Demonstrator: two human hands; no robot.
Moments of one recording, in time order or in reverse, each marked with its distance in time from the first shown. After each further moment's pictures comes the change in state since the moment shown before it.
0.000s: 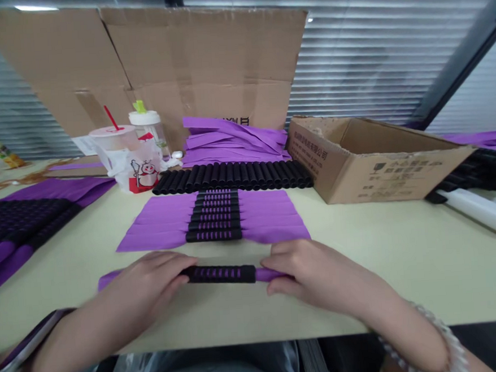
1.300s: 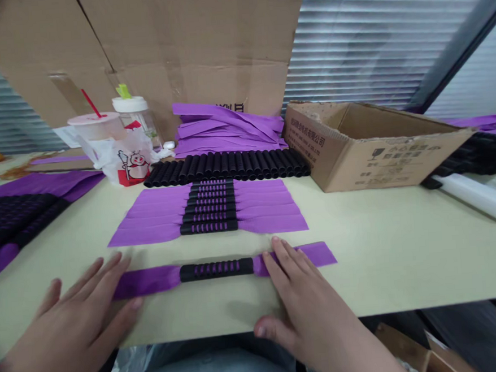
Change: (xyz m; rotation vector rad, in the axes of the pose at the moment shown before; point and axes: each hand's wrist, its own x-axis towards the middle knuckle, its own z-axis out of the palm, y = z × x) left_hand -0.077 -0.007 0.019 0.249 0.006 -0.459; right_hand -0.044 -0.036 0.070 -0.293 0.226 0.269
